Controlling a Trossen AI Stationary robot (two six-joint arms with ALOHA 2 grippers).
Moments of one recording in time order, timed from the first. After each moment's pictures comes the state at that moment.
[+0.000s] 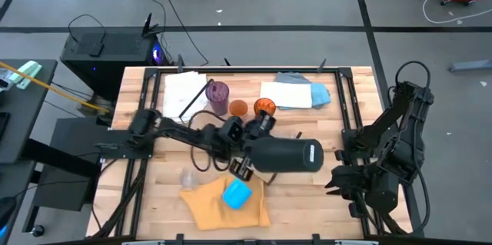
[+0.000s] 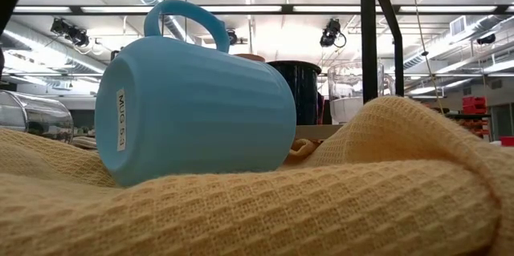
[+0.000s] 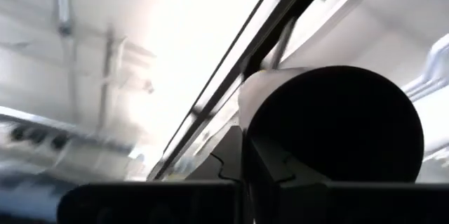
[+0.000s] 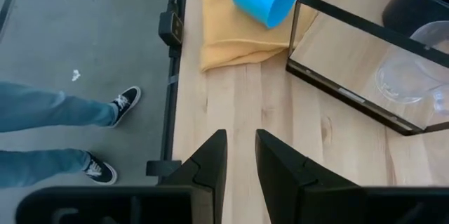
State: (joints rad) left arm -0.25 2.05 1.59 1.57 -0.01 -0.22; right arm 1.00 1.33 1.45 -1.17 0.40 0.93
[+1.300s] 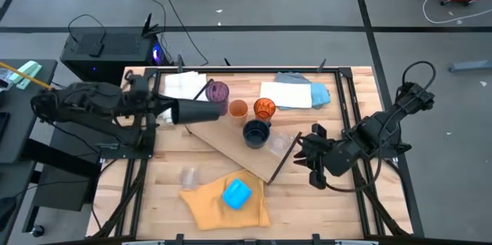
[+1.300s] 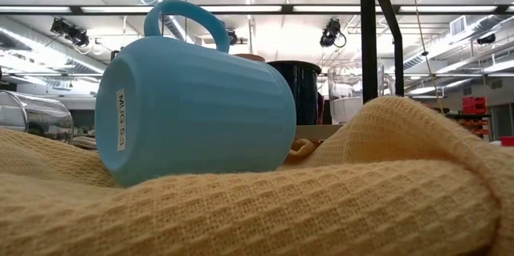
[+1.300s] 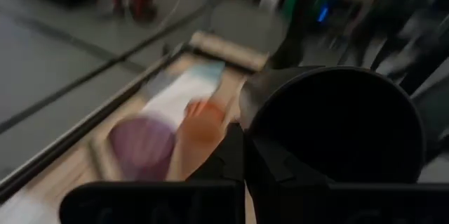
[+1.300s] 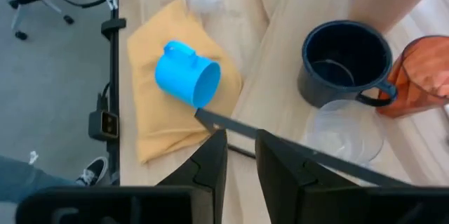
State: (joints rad) left arm -0.22 0.74 1.19 -0.80 -0.50 -0.41; right arm 0.62 1.33 1.45 -1.04 0.42 0.73
